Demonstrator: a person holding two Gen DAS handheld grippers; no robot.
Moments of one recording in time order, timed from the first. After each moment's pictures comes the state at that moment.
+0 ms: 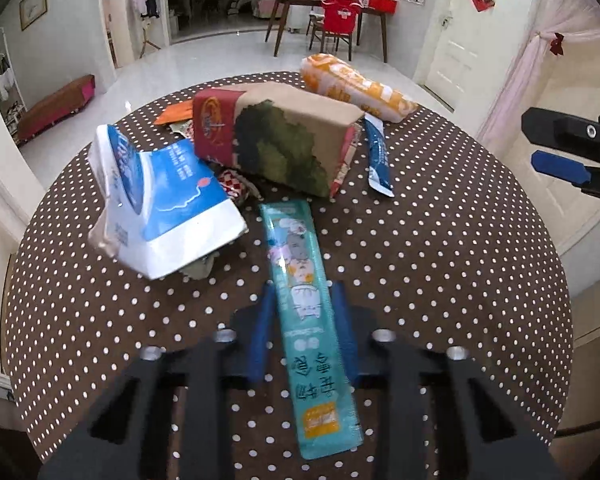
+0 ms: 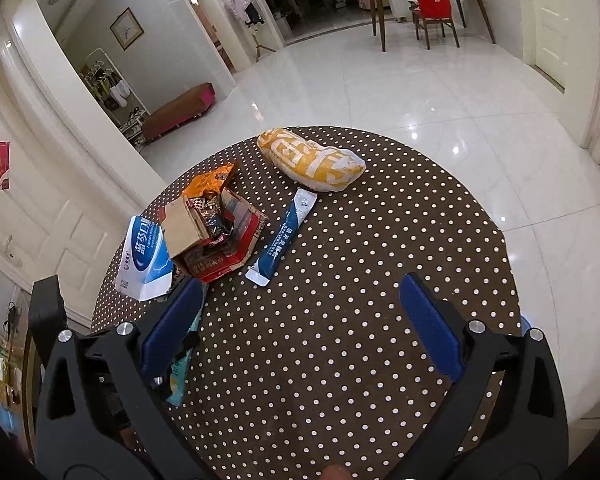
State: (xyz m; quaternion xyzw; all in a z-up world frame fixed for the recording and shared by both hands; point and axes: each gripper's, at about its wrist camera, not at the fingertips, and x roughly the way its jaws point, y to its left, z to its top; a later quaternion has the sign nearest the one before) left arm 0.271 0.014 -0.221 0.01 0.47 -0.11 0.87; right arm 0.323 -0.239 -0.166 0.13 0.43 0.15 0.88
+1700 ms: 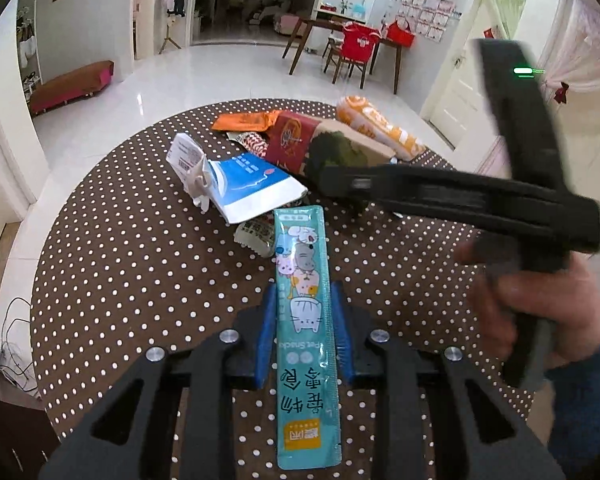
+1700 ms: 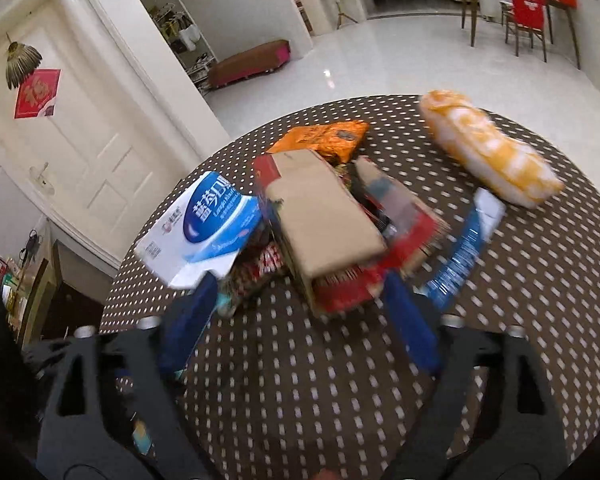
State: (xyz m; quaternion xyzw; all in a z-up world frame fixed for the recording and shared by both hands) left arm 0.219 0.074 -0.192 -0.06 0.44 -0.09 0.89; right arm 0.371 -0.107 -0.207 0.06 0.45 0.29 0.84
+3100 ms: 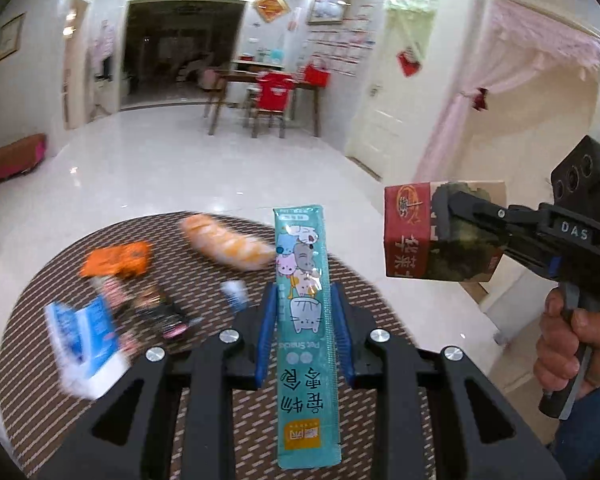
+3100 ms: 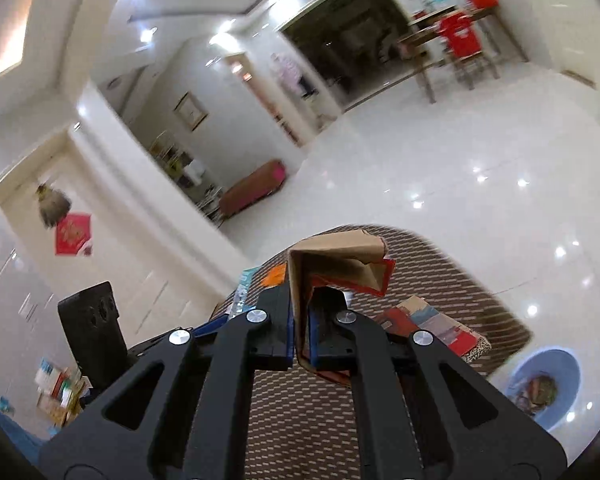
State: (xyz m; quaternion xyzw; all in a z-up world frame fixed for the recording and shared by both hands) left arm 0.231 -0.064 -0.090 -0.02 0.34 -0.23 0.91; right arm 0.291 -0.363 -0.095 0.26 0.28 0.24 0.89
